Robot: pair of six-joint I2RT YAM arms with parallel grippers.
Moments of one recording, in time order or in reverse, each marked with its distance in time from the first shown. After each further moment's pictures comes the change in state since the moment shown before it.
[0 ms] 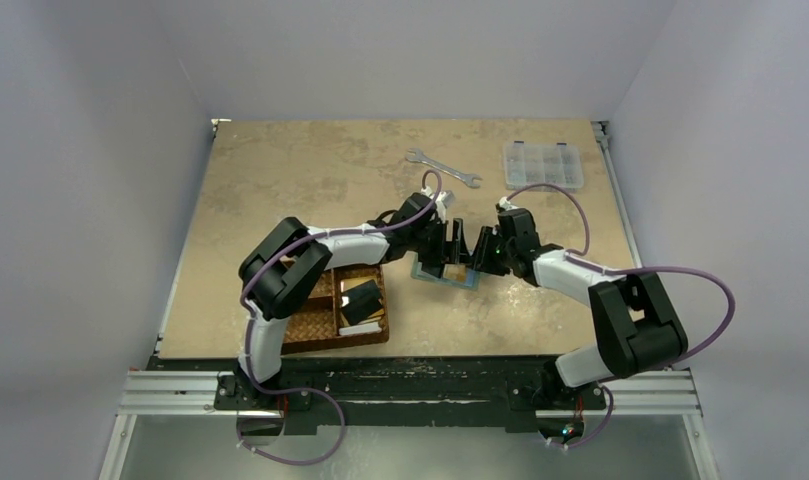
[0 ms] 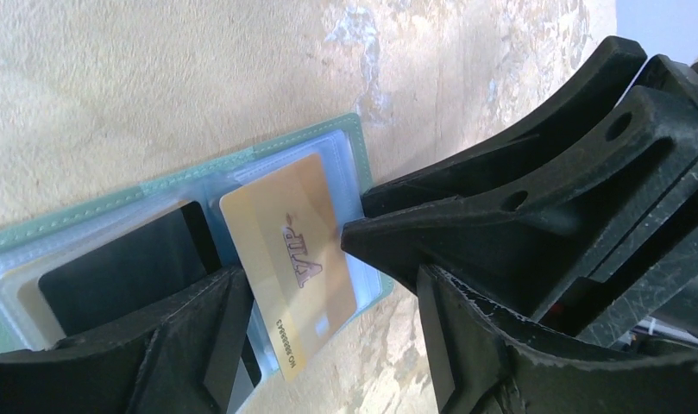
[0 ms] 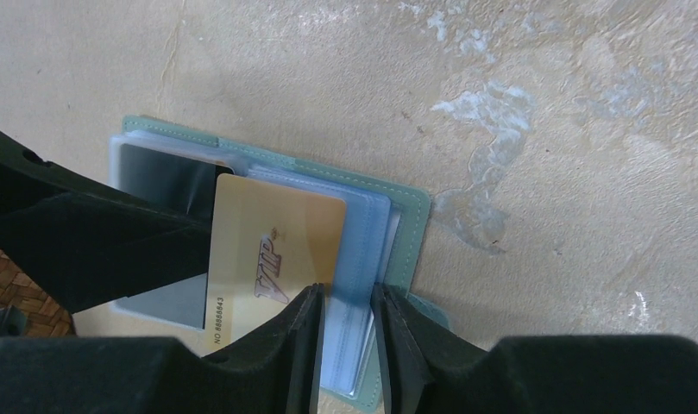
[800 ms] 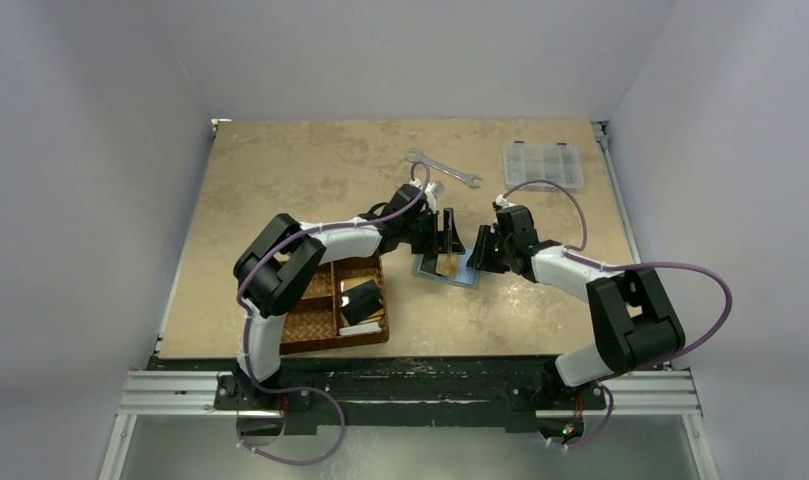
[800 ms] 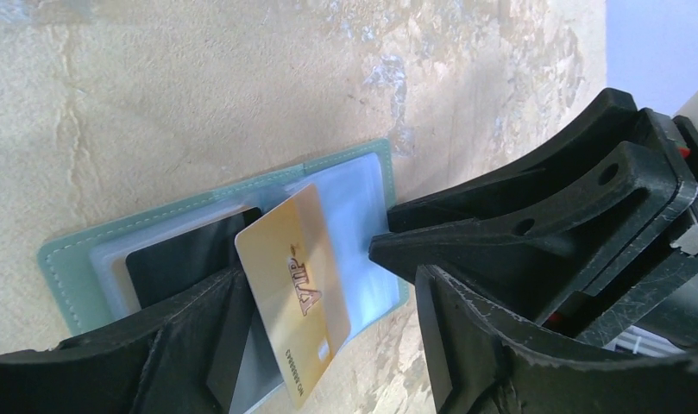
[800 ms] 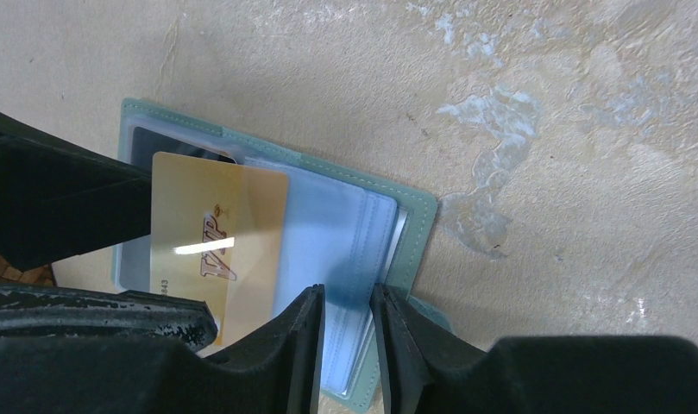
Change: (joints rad) left arm 0.064 -0.013 -0.016 0.022 0.026 -0.018; right arm 0.002 0.017 0.024 -0.024 -0.003 -0.041
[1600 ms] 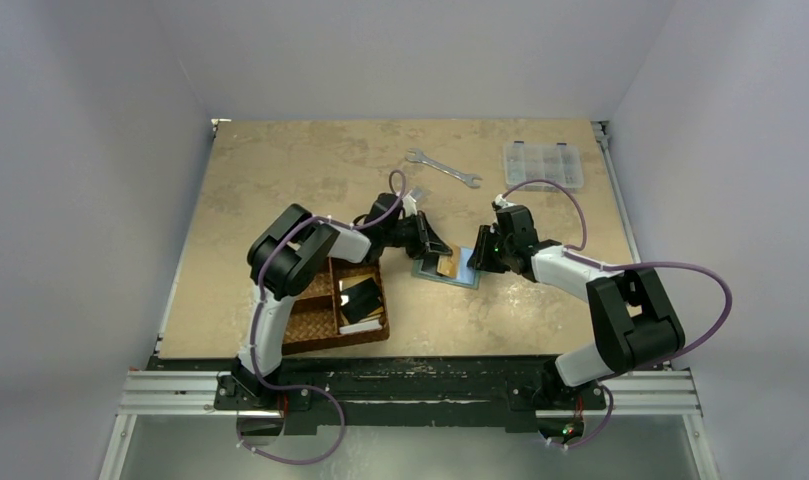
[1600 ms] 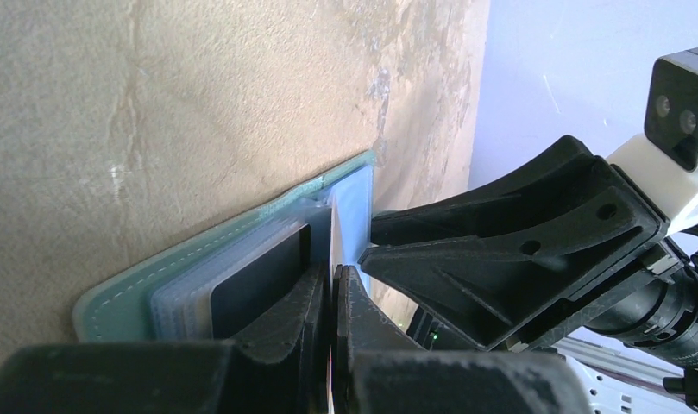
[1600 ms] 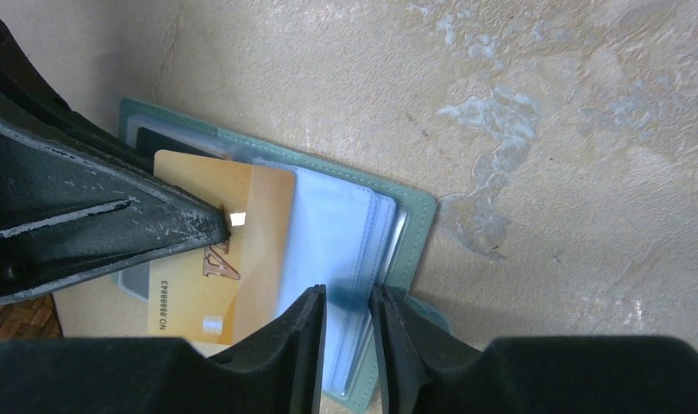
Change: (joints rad) left arm 0.105 0.150 -0.128 0.433 0.278 -0.360; right arm 0.000 0.002 0.003 -0.004 -0.001 -0.012
